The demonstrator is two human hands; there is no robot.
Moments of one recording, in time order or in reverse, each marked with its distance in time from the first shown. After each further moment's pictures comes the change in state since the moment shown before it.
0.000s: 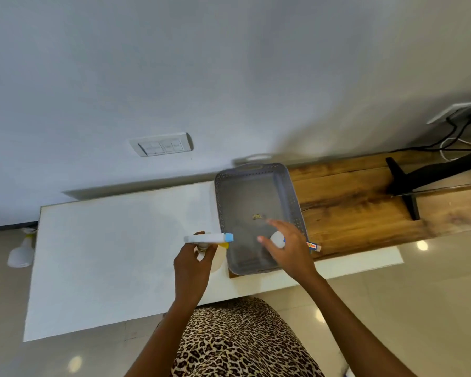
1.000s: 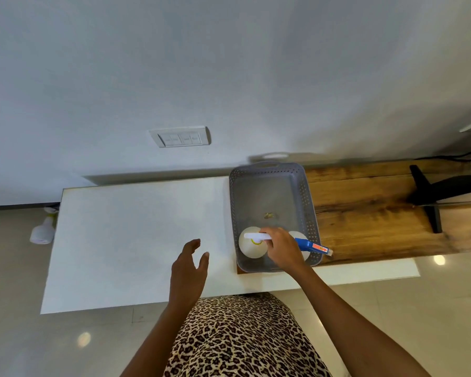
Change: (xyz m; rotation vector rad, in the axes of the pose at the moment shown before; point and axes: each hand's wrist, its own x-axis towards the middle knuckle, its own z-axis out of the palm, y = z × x) left_hand -0.005 -0.035 -0.020 0.199 -0.019 -0.048; right_hand 0.028 0.005 0.042 -0.245 -0.279 0.081
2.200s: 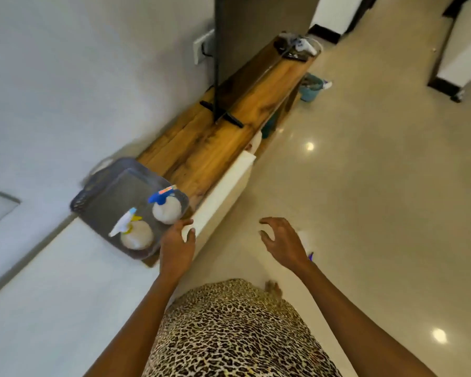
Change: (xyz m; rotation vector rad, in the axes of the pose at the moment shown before) left_hand -0.161 0.050 0.113 0.276 -0.561 0.682; right_hand -0.342 0.127 0.033 0.384 0.694 0.529
